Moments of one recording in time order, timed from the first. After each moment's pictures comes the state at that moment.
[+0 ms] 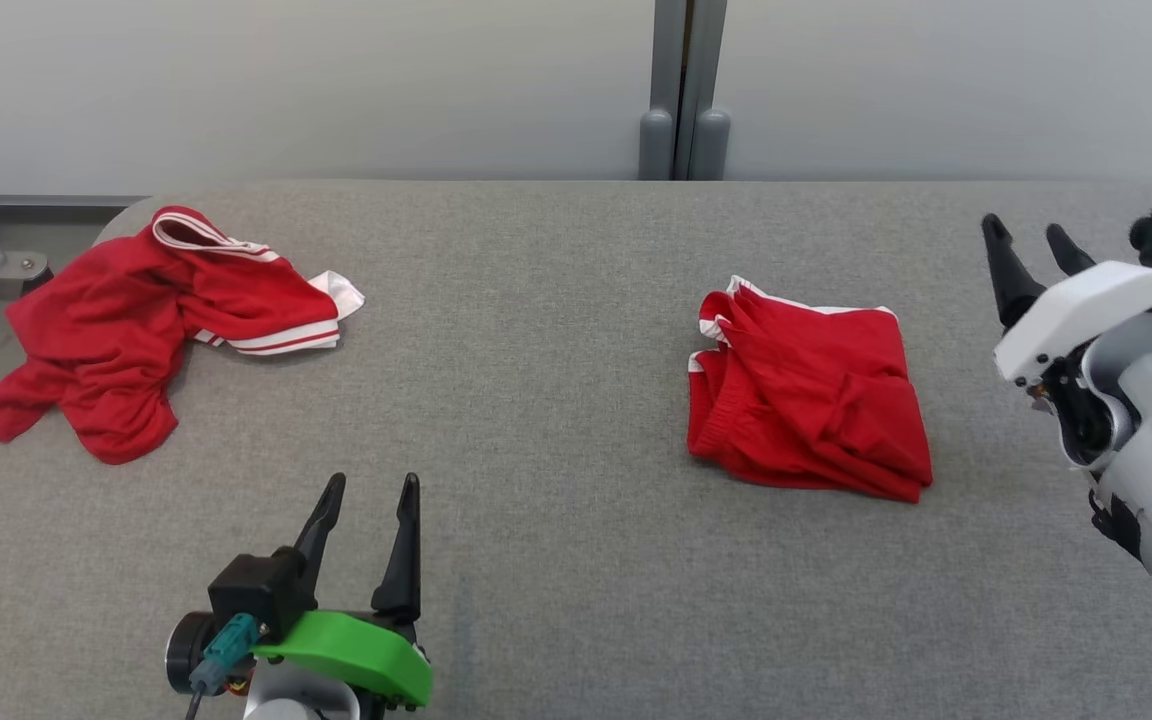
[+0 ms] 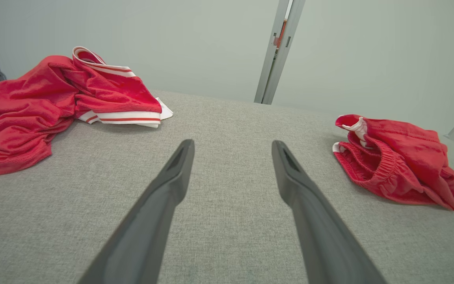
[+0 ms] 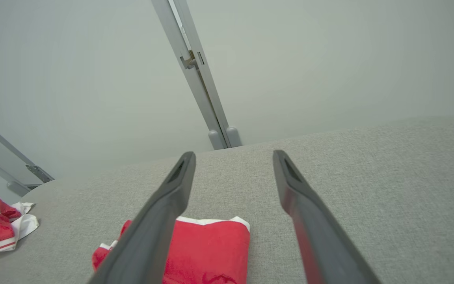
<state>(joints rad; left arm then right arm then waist) -0.10 0.06 -0.21 0.35 -0.32 -0.09 -0.26 -0.86 -0.42 0.72 1.04 1.11 0.13 -0.26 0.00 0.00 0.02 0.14</state>
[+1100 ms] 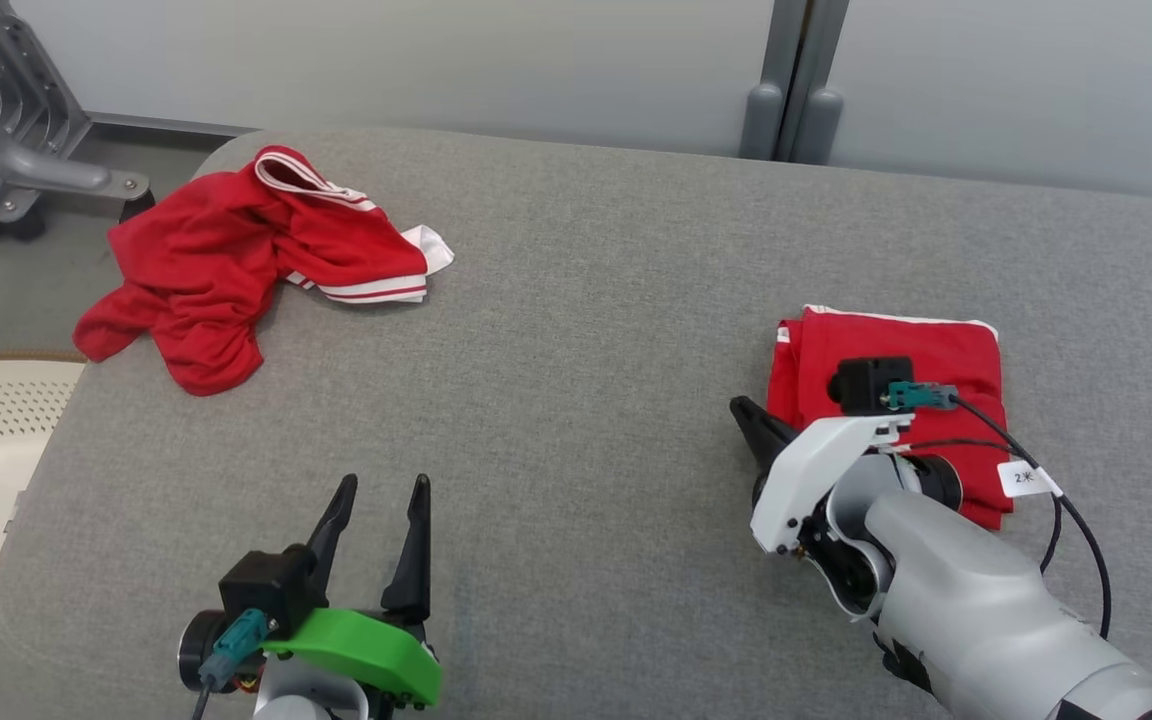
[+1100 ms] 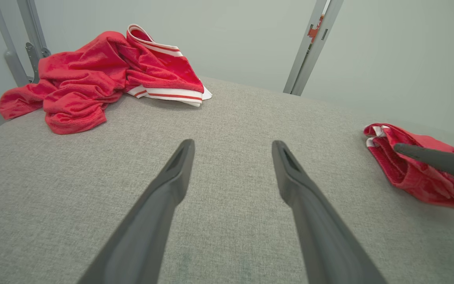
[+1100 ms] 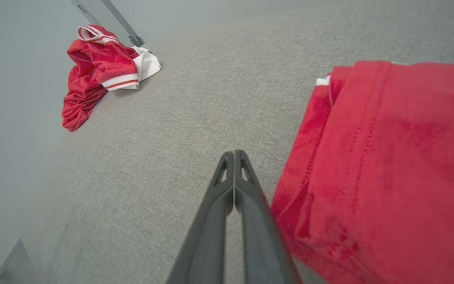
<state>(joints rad) -0.12 0.05 -0.23 0.38 -0.33 -0.10 -0.26 -0.70 -0.14 0.87 1.00 1.07 0.13 -0.19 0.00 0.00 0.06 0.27</state>
